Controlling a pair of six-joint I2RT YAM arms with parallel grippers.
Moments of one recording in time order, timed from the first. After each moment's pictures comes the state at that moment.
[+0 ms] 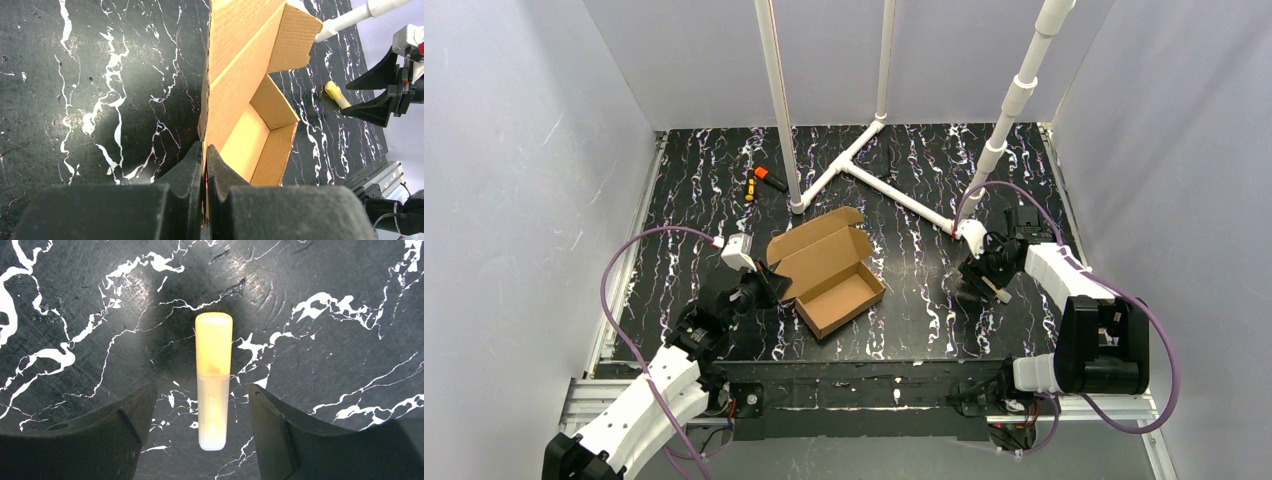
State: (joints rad) left arm -0.49 0.61 0.30 -0.09 0.04 -0.62; right arm 0.02 1.34 0.75 -0.62 -0.33 -0.87
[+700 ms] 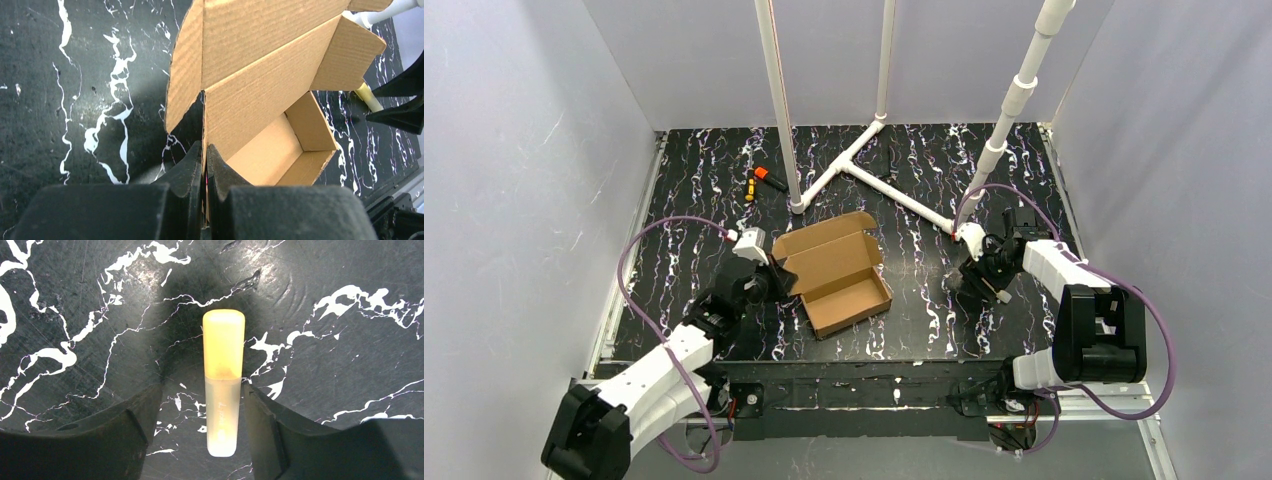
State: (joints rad) left arm -0.50 0.82 0.30 0.06 0.01 -0.58; right arm 0.01 1.40 0.75 -0.63 -0.33 -0.85
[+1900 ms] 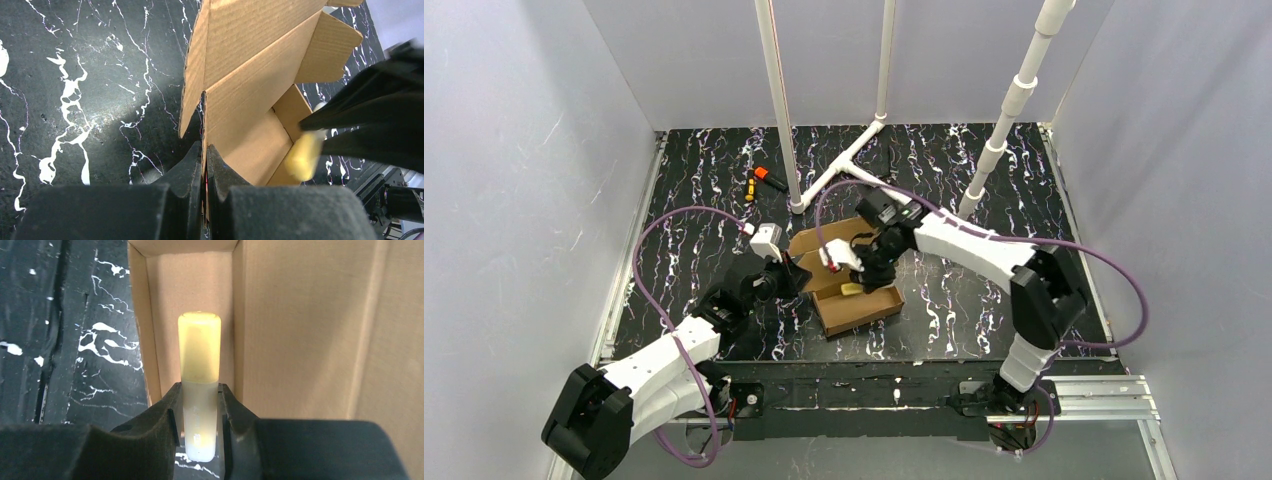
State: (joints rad) left arm -0.57 0.94 0.34 0.19 0.05 -0.54; right arm 0.80 1.68 1.36 -0.90 -0.57 -1.04
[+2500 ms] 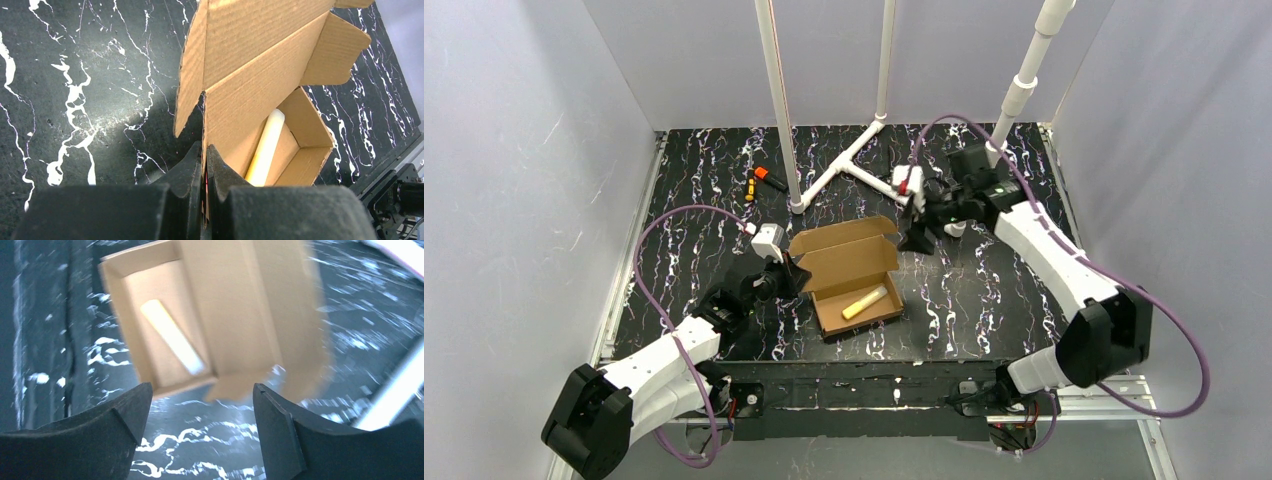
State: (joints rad) left arm -0.58 0.94 0.34 0.19 0.05 -0.50; right arm 0.47 1.44 1.30 -0.79 -0.77 -0.81
